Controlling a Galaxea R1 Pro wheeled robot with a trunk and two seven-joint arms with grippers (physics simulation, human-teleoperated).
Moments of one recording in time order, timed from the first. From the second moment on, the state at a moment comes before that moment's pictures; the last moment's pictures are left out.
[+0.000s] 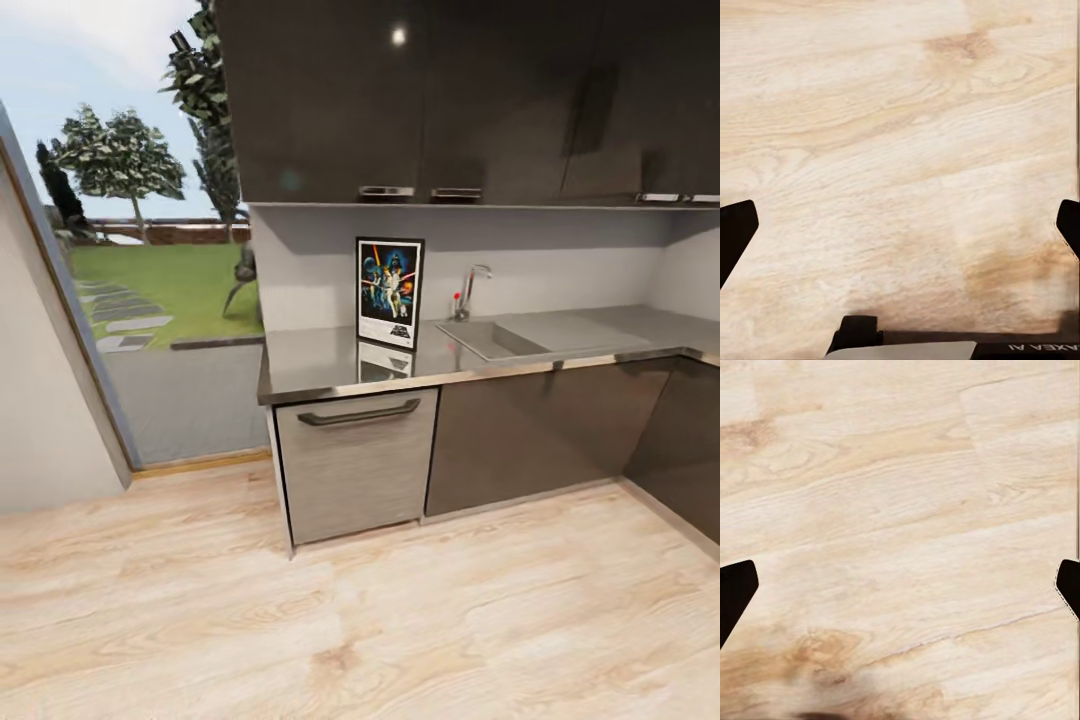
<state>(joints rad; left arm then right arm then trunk) 0.05 -0.04 0.02 -0.60 0.00 -0.15 0.00 -0.11 -0.02 0.01 -0.37 0.01 -0.27 0.00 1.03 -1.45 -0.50</state>
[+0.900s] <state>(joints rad) 0.05 -0.04 0.16 -0.60 0.00 -0.15 -0.01 -0.11 -0.03 0.02 -0.92 0.01 -0.28 0.00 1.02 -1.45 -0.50</state>
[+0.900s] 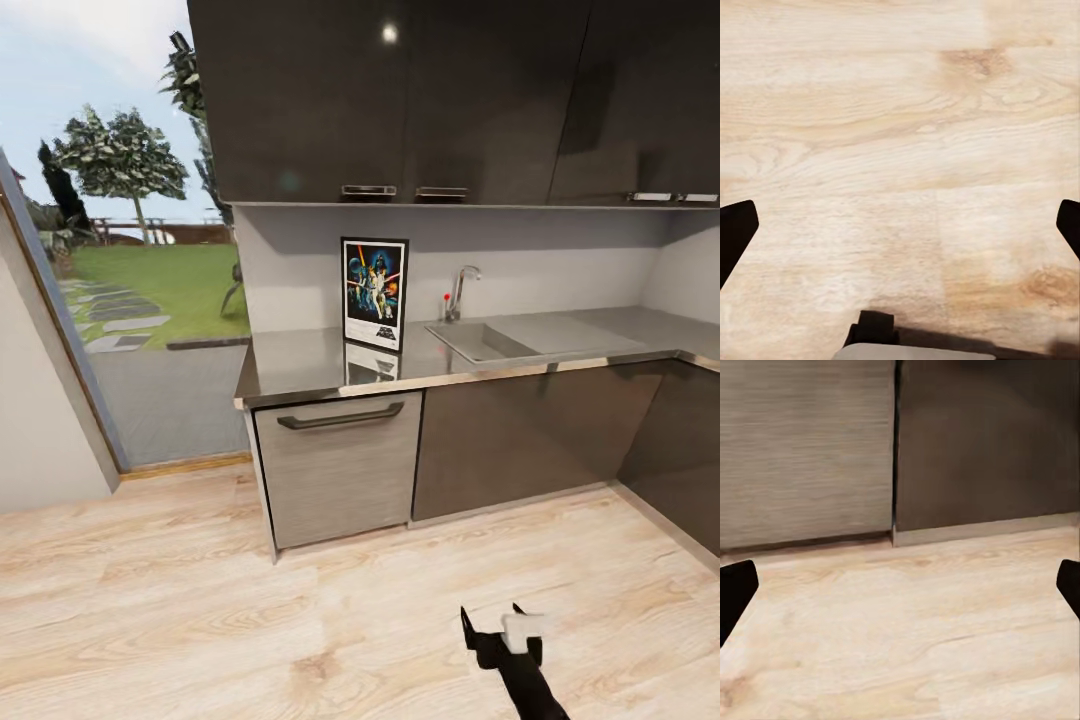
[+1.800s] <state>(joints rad) 0.05 -0.04 0.16 -0.60 0.00 -0.15 -0.01 -0.50 -0.02 0.13 -1.46 0.00 0.52 0.11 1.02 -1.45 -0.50</state>
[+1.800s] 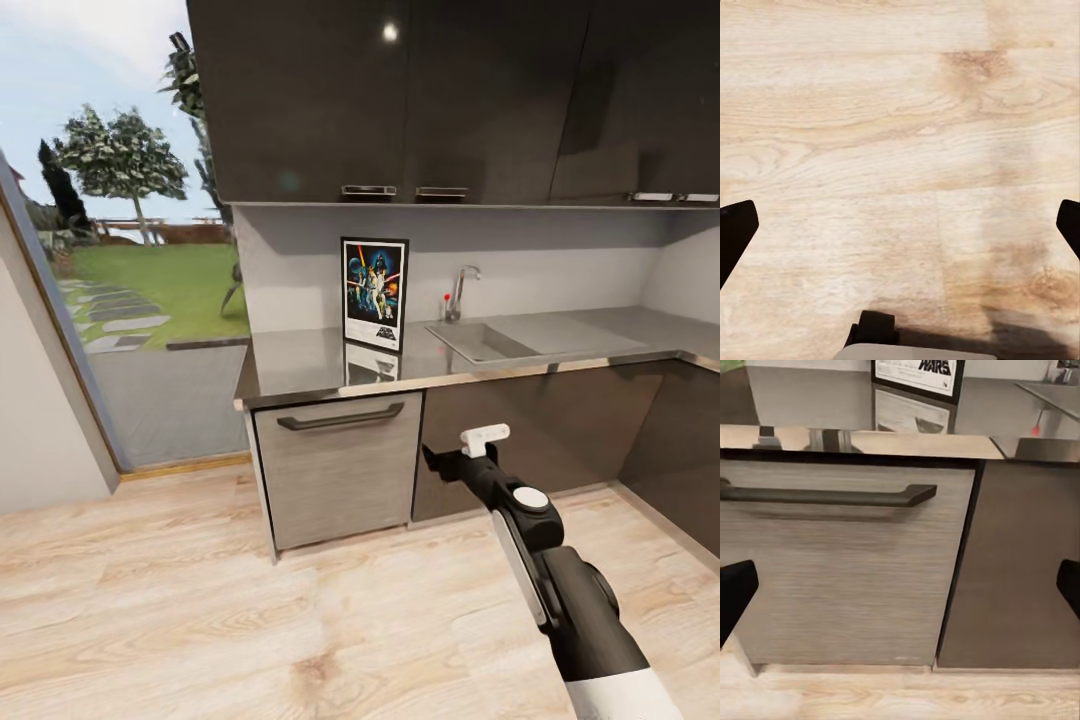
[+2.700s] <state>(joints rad) 0.05 -0.04 0.16 -0.60 0.00 -0.15 -0.01 -0.50 -0.02 0.13 -1.46 0.00 0.46 0.11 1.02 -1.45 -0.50</state>
